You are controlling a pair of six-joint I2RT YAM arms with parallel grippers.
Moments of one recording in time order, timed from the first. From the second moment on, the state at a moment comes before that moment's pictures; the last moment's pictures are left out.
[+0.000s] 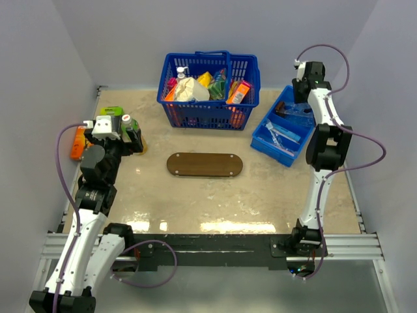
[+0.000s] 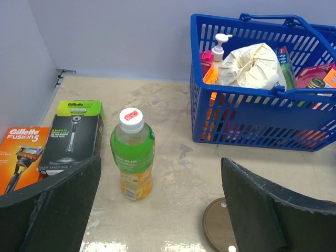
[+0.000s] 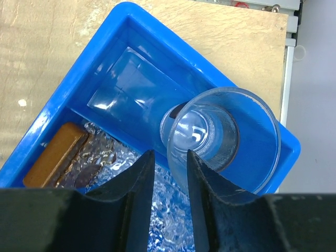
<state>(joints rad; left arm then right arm) -0.12 0.65 0.69 -0.07 -0.11 -0.11 -0.10 2.31 2.15 -0.61 0.08 -0.23</state>
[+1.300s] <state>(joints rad) -0.12 0.67 0.69 -0.07 -0.12 -0.11 -0.10 2.16 2.01 -0.41 0.17 -0.18</state>
